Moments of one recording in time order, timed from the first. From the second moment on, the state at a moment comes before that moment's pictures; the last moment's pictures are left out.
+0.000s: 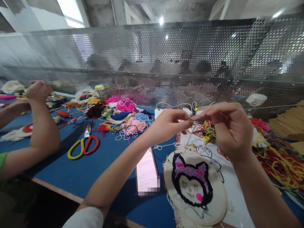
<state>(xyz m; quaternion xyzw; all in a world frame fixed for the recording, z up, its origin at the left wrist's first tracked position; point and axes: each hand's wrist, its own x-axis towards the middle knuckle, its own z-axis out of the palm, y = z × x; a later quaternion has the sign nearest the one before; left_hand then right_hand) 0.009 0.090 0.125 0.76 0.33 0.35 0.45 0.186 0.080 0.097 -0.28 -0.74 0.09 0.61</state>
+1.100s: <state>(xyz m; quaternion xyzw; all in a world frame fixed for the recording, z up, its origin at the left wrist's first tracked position) 0.008 0.094 0.119 0.80 0.34 0.35 0.36 0.189 0.084 0.097 -0.28 -0.81 -0.06 0.50</state>
